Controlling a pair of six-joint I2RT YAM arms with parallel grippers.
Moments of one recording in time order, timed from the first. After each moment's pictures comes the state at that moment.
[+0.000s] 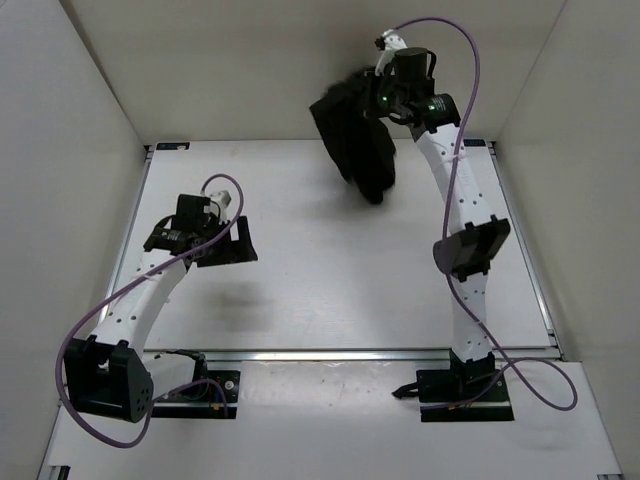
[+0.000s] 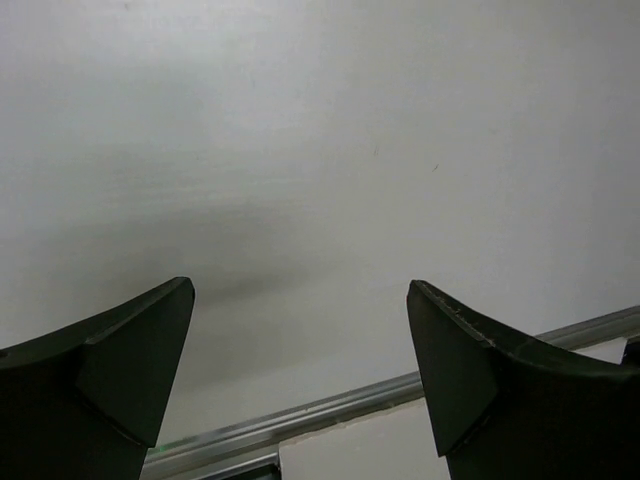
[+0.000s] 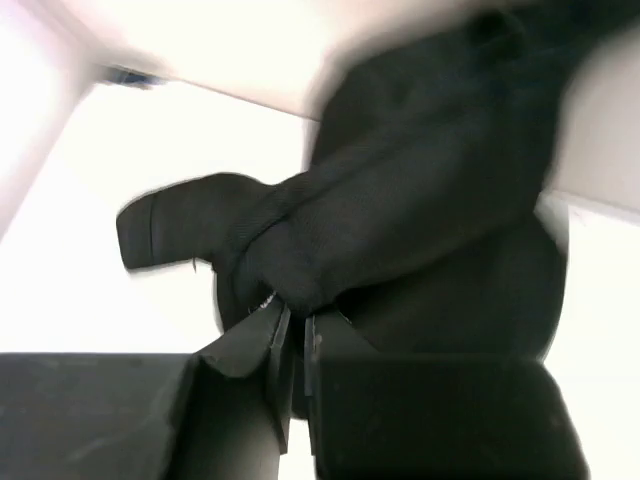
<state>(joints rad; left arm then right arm) -0.18 1.17 0.92 -0.72 0.22 -0.26 0.30 2.25 2.66 -0.79 -0.20 0.19</state>
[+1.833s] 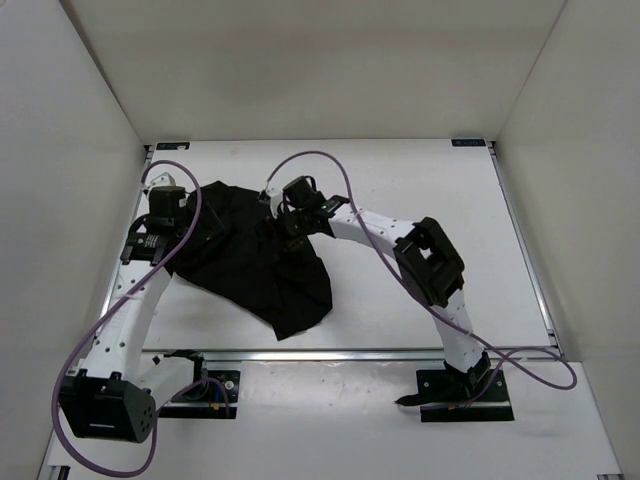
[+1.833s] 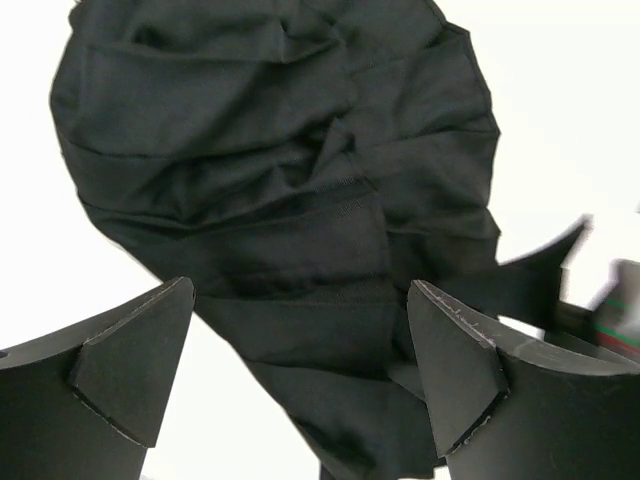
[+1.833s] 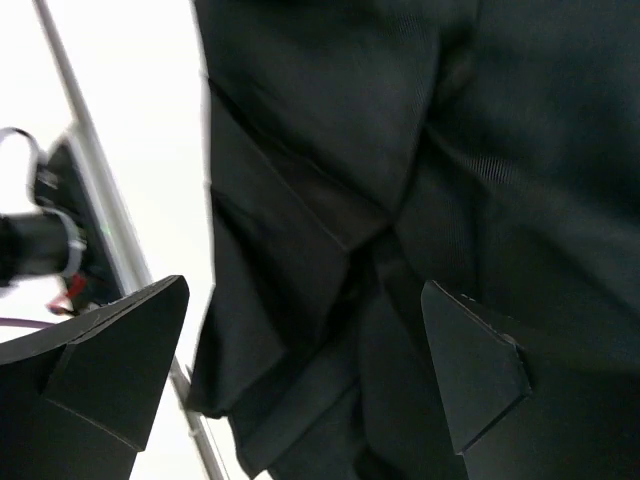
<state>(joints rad) -0.09 1.07 1.03 -0.70 -0.18 -0.55 0.78 2.13 1.71 -0.34 -0.60 0.20</state>
